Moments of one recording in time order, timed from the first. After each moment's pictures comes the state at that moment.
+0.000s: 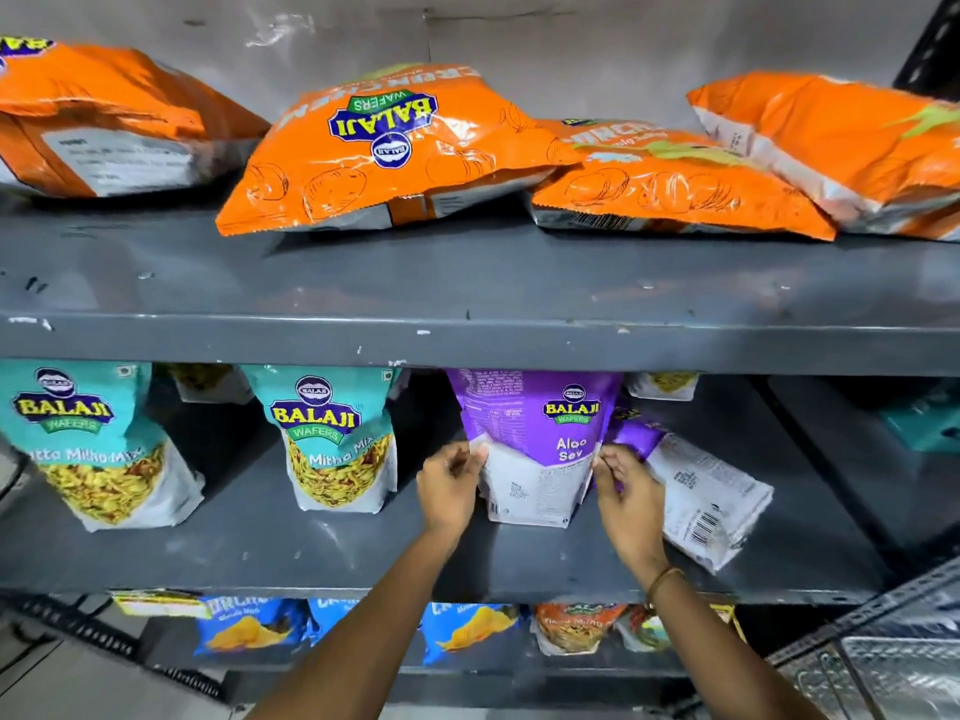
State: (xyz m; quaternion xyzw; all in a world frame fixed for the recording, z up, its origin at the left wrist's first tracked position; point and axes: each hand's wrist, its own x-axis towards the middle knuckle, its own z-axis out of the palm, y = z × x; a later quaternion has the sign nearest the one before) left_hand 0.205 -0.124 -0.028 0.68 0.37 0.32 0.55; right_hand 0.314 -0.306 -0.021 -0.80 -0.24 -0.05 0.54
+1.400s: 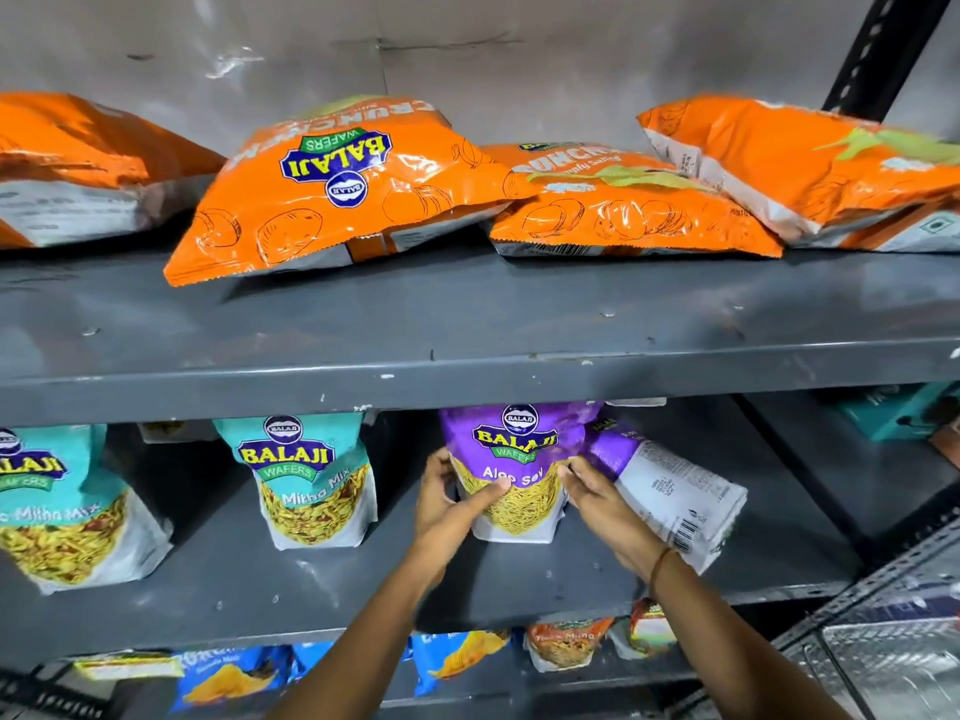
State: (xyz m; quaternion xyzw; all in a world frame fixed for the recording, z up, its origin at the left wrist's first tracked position) left_hand 0.205 -0.137 -0.009 0.61 0.25 0.27 0.71; right_hand 0.334 -0.301 -0.015 -0.77 -0.23 0.26 0.54
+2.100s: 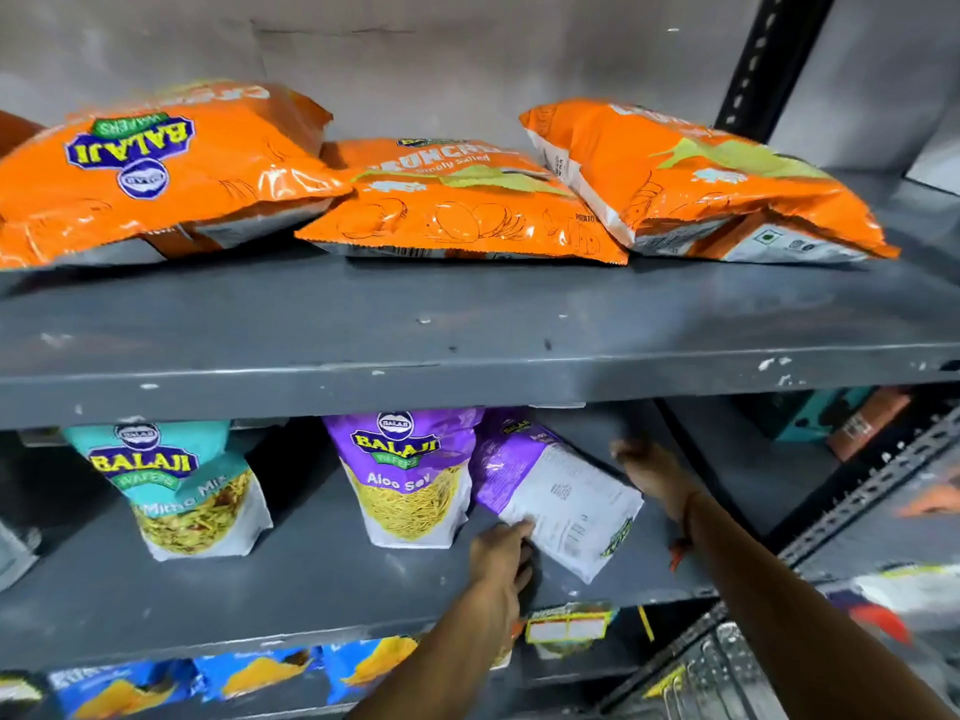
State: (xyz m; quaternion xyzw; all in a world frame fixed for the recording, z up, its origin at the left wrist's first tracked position) left_hand 0.290 -0.312 -0.011 0.39 0.46 0.04 0.80; right_hand 0.469 -0.433 0.030 -0.90 -0.09 0.19 0.38
